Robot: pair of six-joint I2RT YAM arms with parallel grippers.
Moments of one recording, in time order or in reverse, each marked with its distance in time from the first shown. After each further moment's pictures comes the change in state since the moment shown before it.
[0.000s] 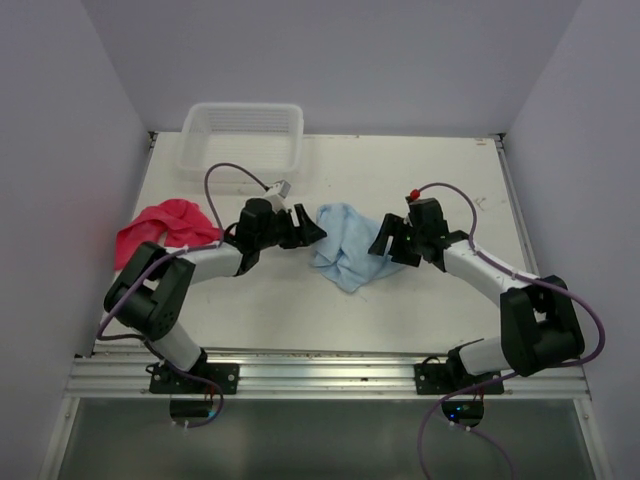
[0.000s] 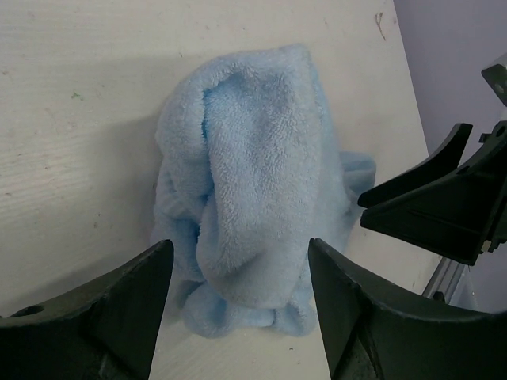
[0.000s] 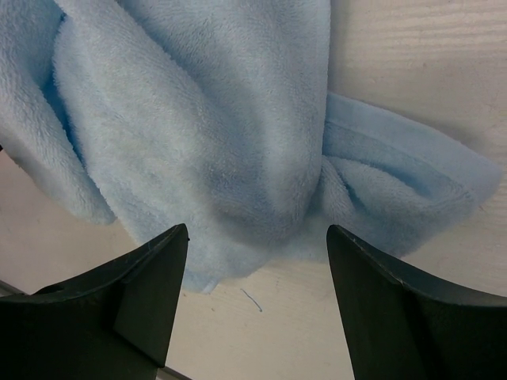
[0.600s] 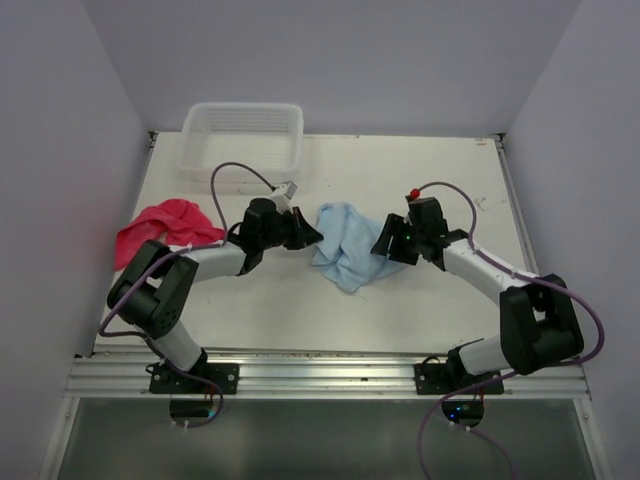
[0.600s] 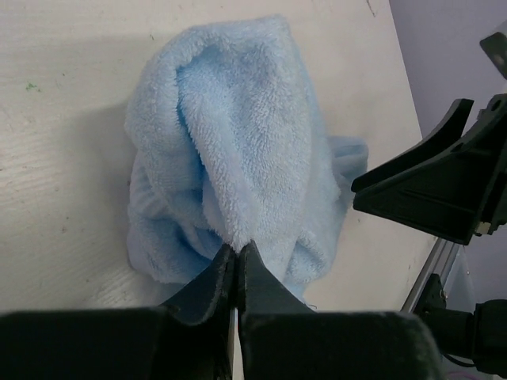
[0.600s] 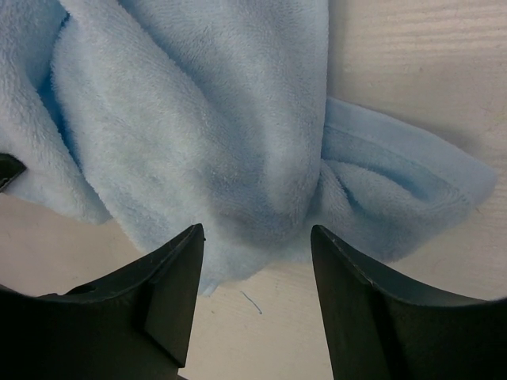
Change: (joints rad) left arm -0.021 0.060 0.013 0.039 0.051 0.004; right arm 0.000 0.002 0.010 -0.010 0.014 -0.002
